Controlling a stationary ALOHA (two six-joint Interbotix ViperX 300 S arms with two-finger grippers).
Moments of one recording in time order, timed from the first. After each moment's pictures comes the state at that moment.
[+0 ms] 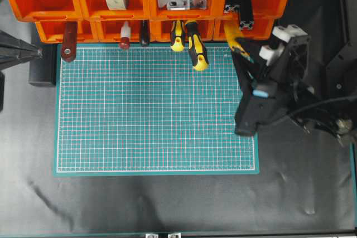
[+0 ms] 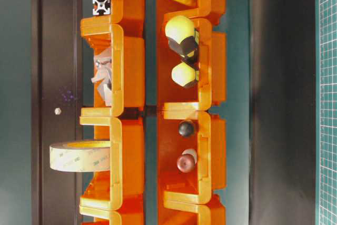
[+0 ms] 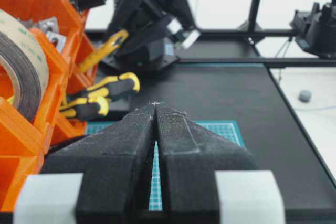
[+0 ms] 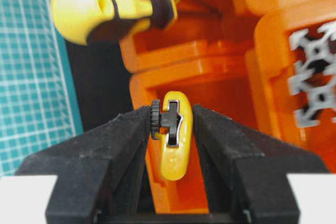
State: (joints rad) left arm -0.03 -1.00 1.04 0.03 -0.04 -0.05; right arm 0.50 -0.25 0.67 -1.12 1.24 0.88
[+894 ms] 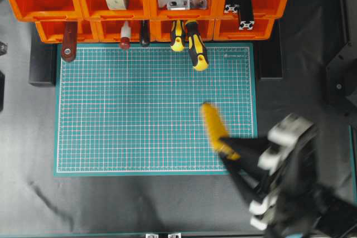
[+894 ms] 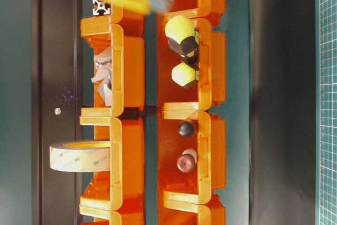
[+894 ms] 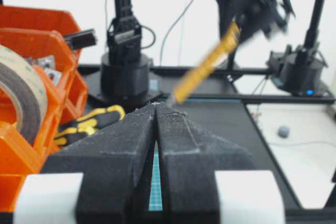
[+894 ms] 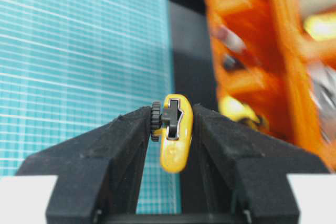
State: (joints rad) left arm -0.07 -1.15 1.02 0.03 0.03 -0.10; right arm 0.82 -0.06 0.23 -1.05 1.29 0.73
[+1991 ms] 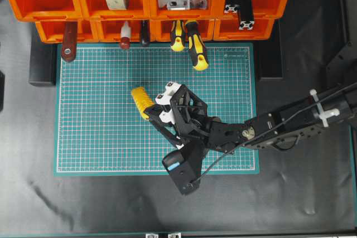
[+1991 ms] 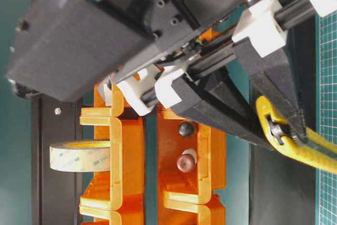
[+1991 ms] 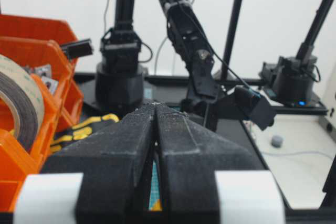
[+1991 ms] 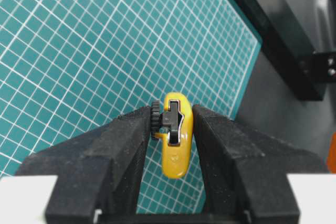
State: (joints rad) left arm -0.07 -1.16 1.01 0.03 0.03 -0.11; right arm 0.36 0.17 0.46 -1.26 0.51 0.59
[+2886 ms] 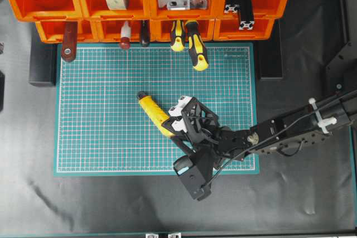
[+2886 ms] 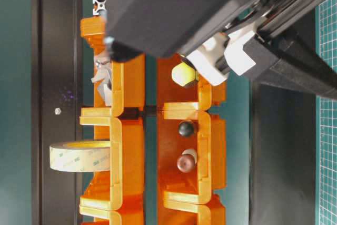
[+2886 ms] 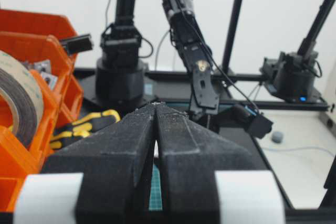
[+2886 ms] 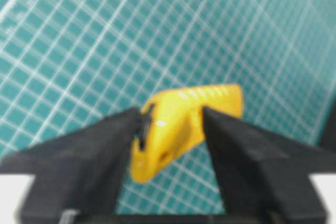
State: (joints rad) left arm -0.07 -1.15 1.01 0.03 0.03 -0.11; right arm 0.40 0.20 0.55 -1.12 0.44 0.60
